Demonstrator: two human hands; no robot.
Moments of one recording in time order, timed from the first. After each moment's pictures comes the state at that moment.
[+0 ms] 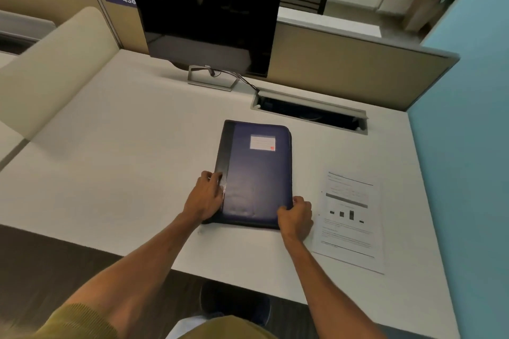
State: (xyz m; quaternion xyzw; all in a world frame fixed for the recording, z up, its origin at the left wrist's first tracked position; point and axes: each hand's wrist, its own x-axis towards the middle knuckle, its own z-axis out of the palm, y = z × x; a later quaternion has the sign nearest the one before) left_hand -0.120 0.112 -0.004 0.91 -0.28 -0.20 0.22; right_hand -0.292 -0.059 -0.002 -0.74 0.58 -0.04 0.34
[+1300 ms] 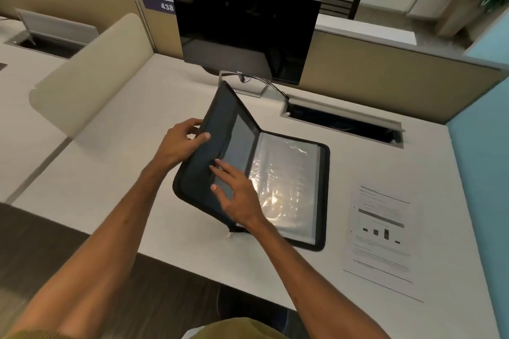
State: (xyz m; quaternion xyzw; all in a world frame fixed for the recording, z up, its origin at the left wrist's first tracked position) left_hand 0.035 0.186 0.110 0.87 -0.22 -0.16 0.42; right_hand -0.144 0.061 0.025 -0.89 0.08 -0.11 0.43
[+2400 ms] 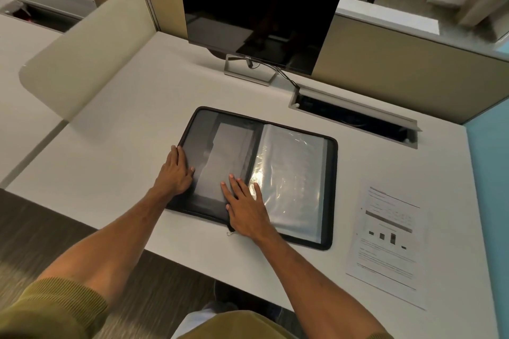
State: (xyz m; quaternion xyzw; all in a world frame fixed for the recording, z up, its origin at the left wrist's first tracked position) left_hand 0.018 0.225 -0.011 0.94 -0.16 -0.26 0.12; right_hand -0.155 0.051 -0.035 -0.98 0.02 0.16 0.12
